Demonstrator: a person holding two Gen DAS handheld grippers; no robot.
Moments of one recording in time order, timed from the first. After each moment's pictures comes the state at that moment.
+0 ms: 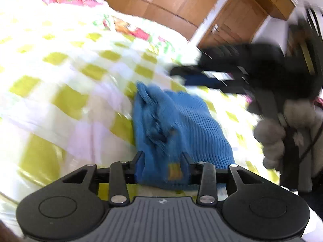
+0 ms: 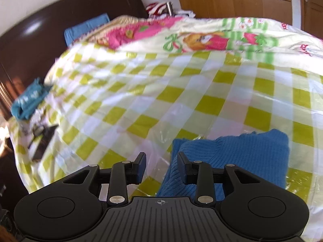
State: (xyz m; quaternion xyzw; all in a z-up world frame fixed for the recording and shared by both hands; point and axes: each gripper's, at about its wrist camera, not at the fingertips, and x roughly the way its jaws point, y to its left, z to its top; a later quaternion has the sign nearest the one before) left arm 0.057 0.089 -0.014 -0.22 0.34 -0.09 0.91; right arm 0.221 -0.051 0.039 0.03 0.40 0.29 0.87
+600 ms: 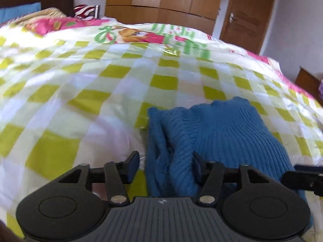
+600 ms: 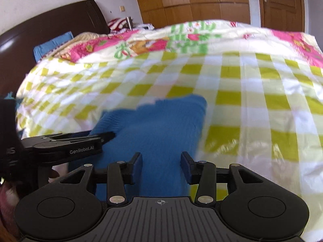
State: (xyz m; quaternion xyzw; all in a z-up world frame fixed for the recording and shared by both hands) left arm 0.167 0.058 -0.055 -0.10 0.34 0.00 0.93; right arm 0.176 -0.167 -0.014 0.04 0.38 0.19 0.90
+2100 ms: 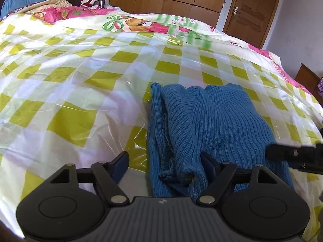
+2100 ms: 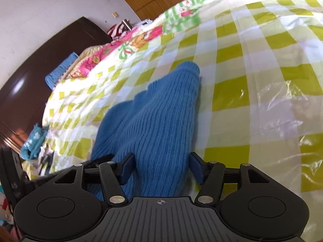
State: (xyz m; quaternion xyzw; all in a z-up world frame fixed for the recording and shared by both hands) left arm 0.126 0.056 -0.044 -0.11 0.38 0.00 0.92; right arm 0.179 -0.208 -0.048 0.21 0.41 0.24 0.86
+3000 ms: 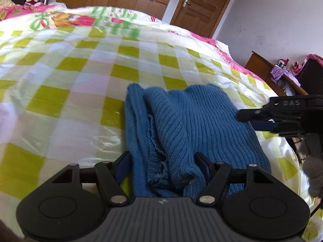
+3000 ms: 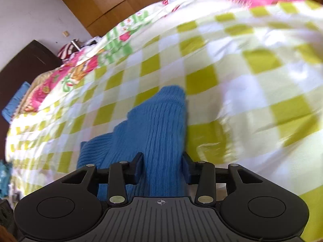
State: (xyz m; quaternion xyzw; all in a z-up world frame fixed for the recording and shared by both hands) left arm 0.173 -0.033 -0.045 -0.12 0.37 -0.16 0.91; right arm 0.239 -0.295 -0.025 0.19 0.42 0.09 0.88
